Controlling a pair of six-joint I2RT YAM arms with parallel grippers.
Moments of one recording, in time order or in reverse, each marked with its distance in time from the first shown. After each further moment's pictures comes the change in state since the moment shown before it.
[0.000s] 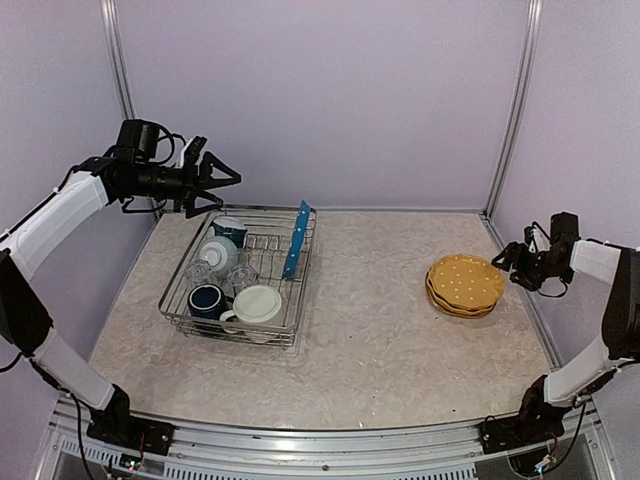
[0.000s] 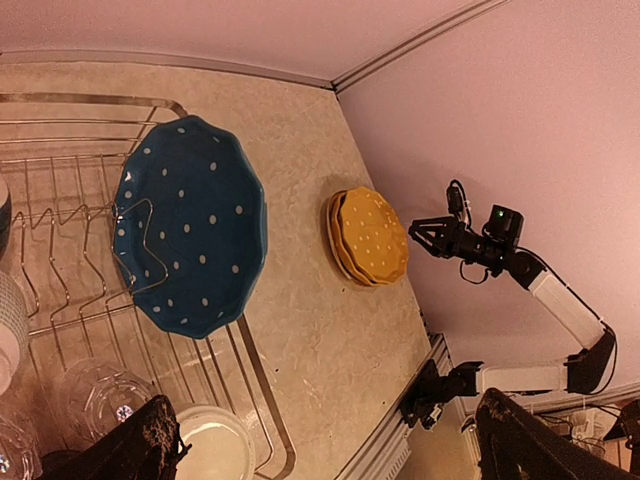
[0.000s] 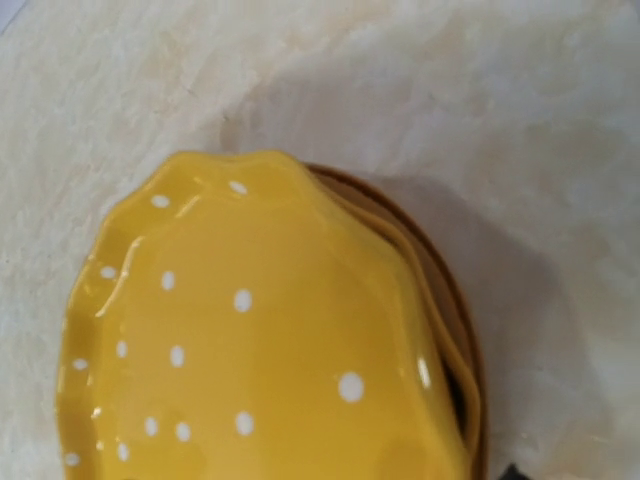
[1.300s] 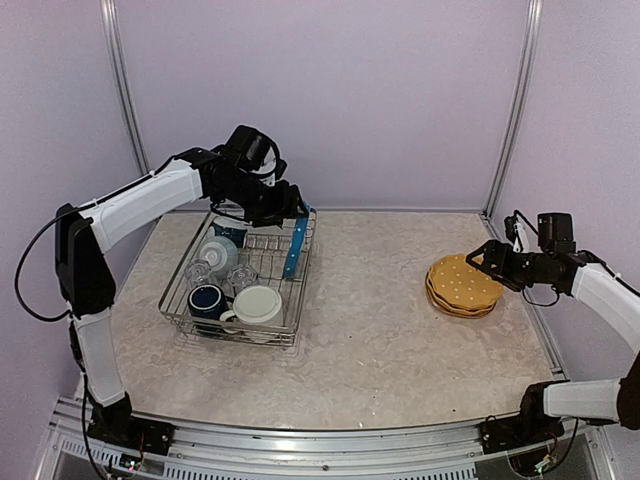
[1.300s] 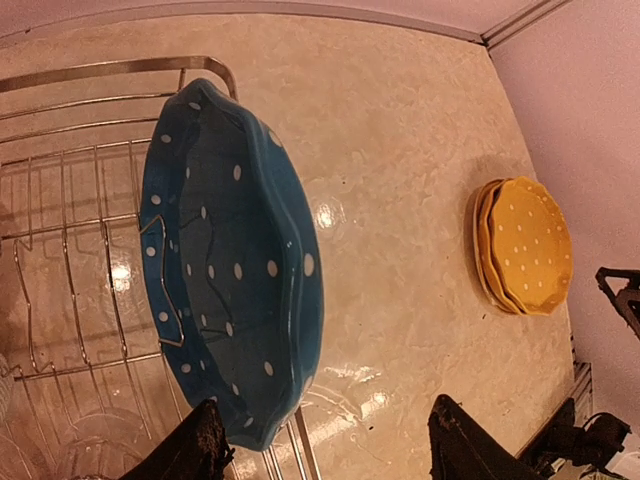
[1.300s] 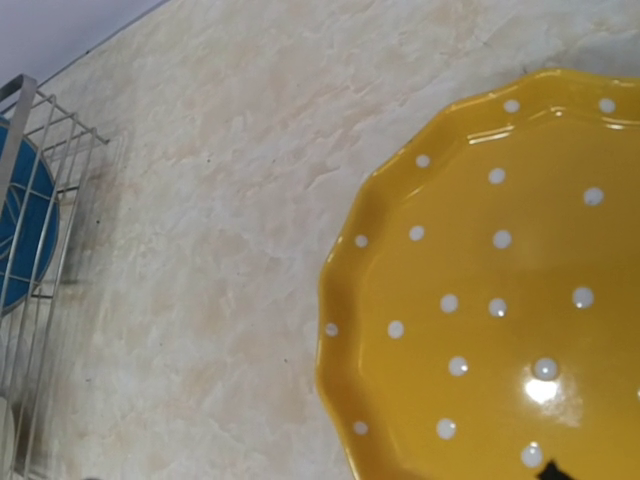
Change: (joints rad) left arm -0.372 0.415 0.367 -0.146 -0.571 -0.023; right arm 0.267 -0.383 -0.134 -0.011 0.025 0.089
